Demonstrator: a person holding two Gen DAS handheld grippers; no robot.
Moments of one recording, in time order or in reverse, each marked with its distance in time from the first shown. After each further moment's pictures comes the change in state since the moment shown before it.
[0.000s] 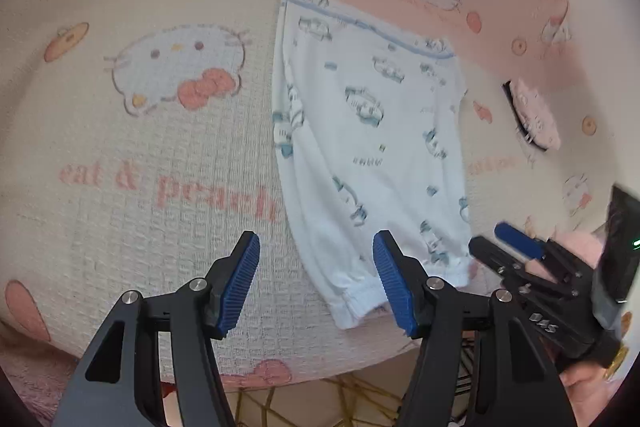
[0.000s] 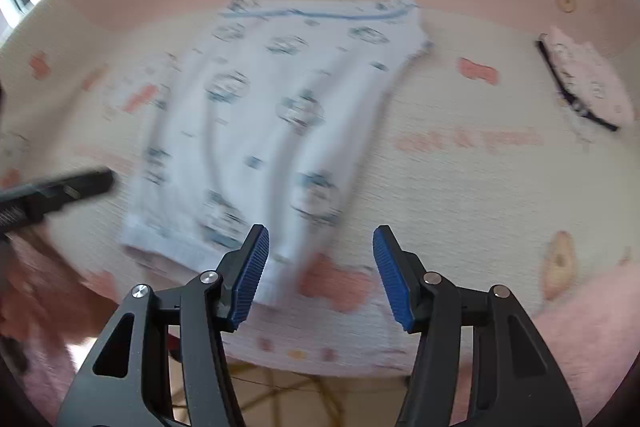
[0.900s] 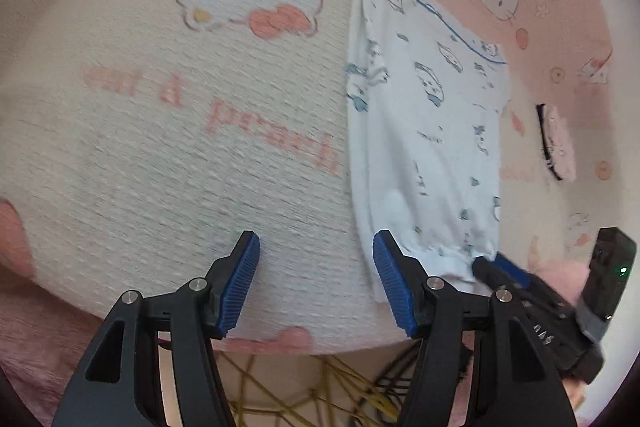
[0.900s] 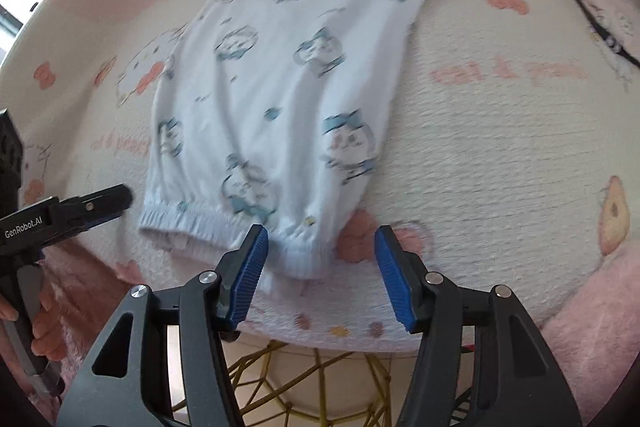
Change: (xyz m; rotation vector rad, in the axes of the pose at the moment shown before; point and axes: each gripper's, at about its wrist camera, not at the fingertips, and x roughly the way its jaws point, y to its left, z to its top) left arm -0.028 0.064 -0.022 -0.249 0.072 -0.070; right arm -0.015 -0.028 -0.021 0.135 0.159 0.098
